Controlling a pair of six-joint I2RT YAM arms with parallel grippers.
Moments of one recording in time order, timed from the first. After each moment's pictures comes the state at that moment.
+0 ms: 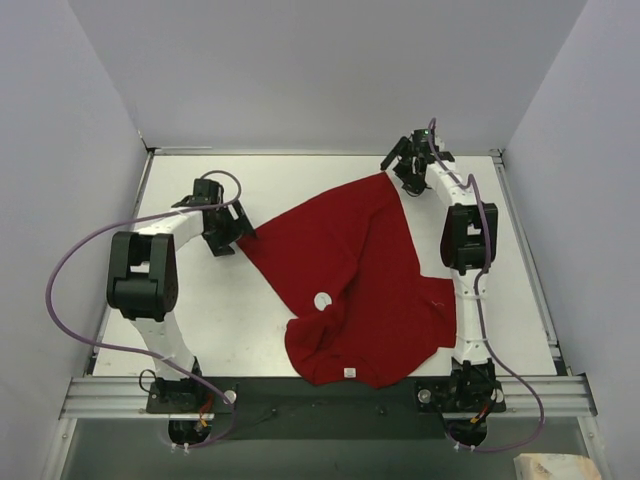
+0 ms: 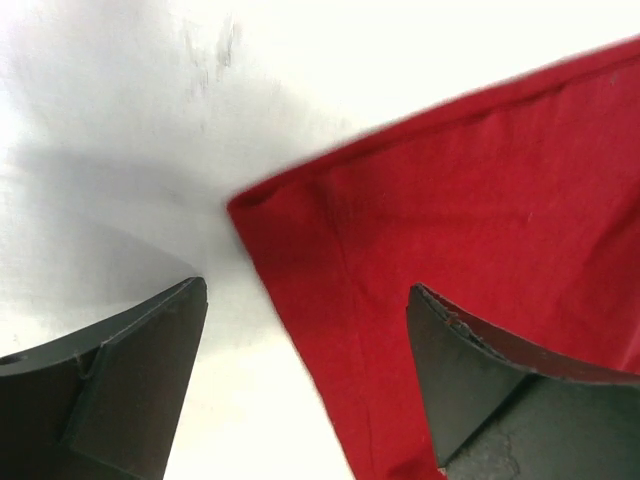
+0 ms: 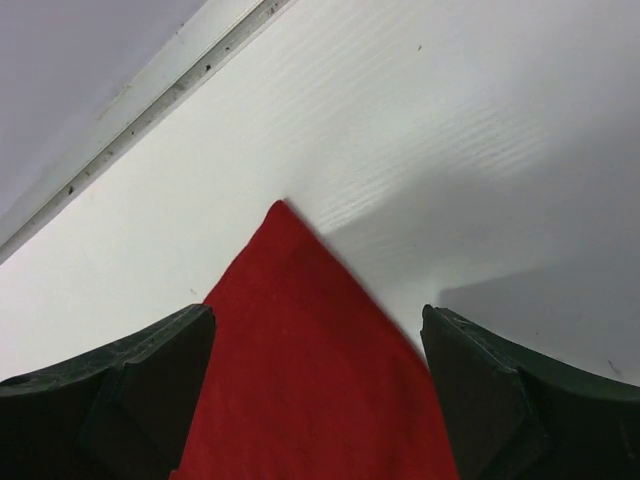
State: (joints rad) left arm -0.08 1.86 1.20 -0.43 0.20 -0.61; right arm 0.11 2.47 2.14 -0.48 -0.03 0.72
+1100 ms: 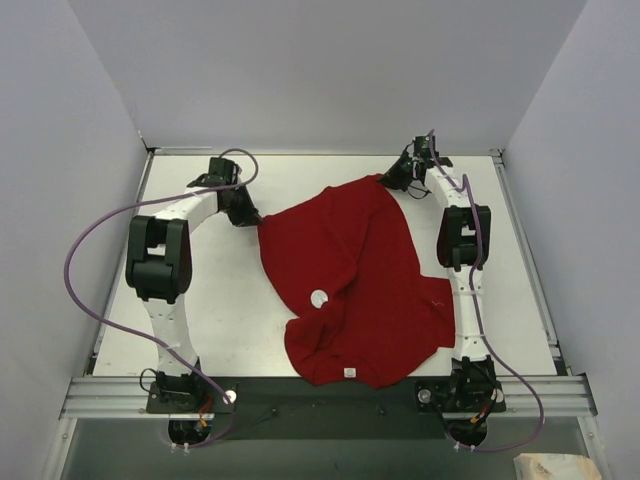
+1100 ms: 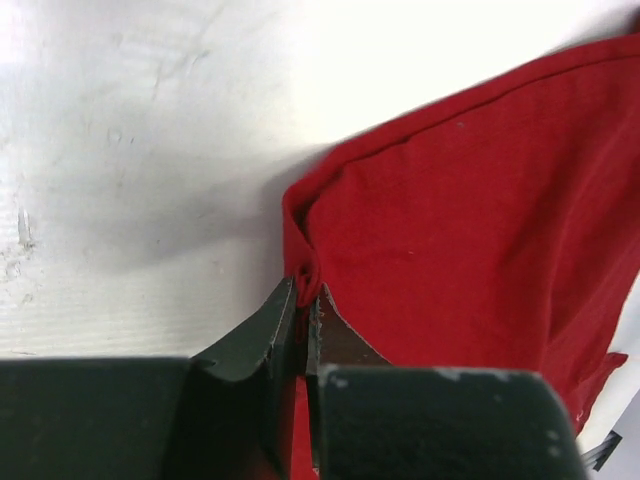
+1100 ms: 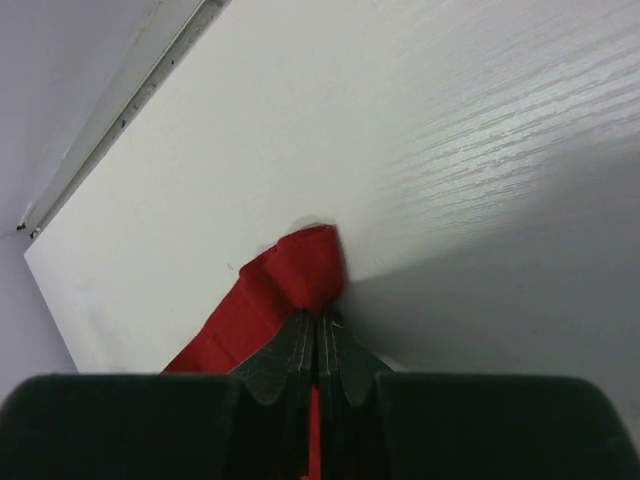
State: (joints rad) left arm -0.14 2.04 1.48 -0.46 0.27 -0.57; right arm 0.08 2.67 2.32 -0.48 -0.36 0.80
